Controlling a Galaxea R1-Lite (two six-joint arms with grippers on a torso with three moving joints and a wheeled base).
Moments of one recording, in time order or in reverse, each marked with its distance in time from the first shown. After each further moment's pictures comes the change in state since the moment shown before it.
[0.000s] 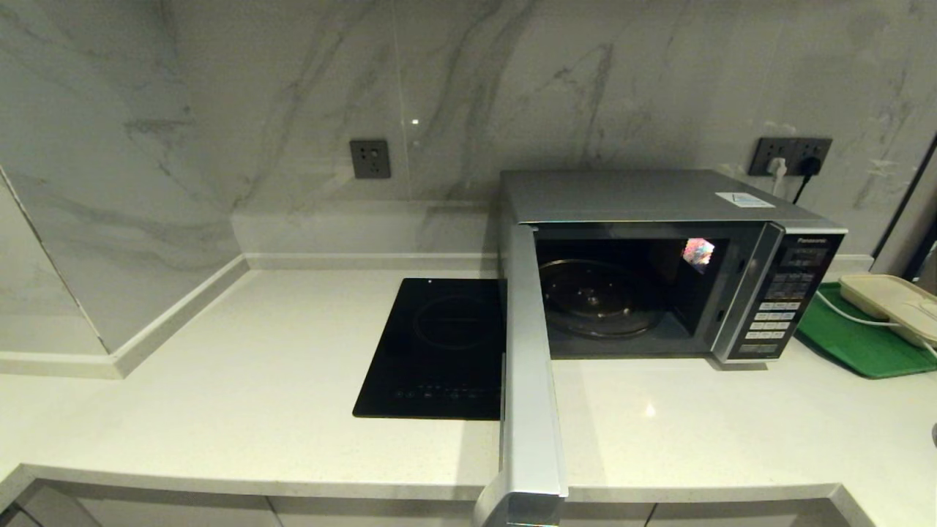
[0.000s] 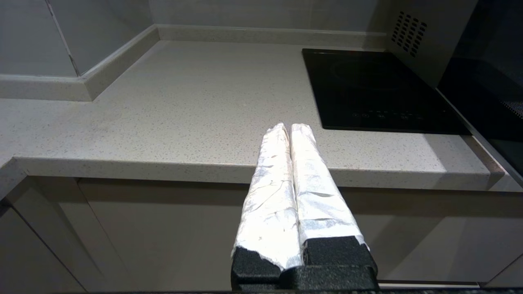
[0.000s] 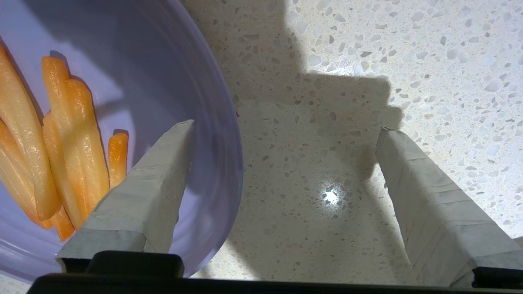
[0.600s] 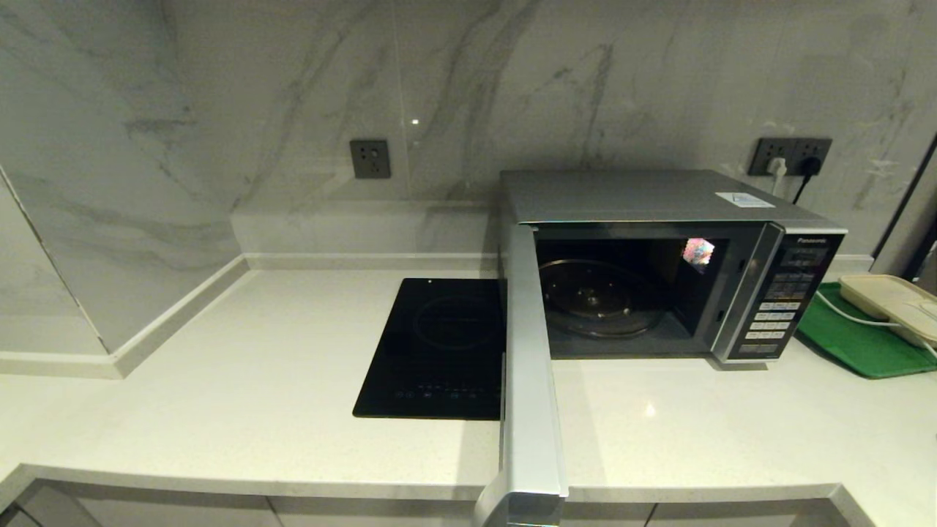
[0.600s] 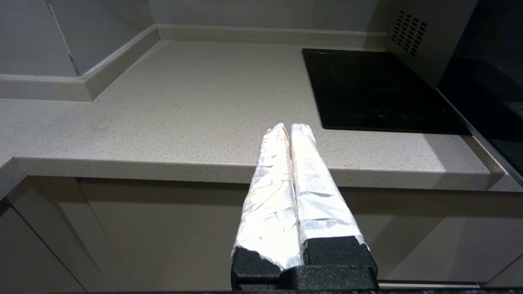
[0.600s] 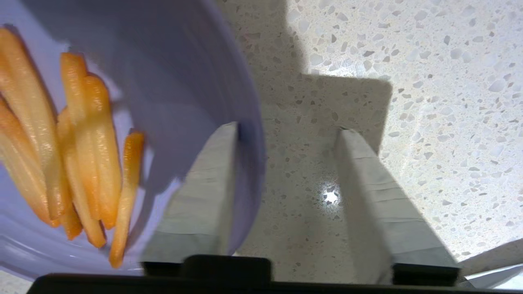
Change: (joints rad) left arm 0.000 0.000 0.000 0.000 0.000 0.000; right arm 0.000 0.003 0.002 -0.001 0.000 -0.002
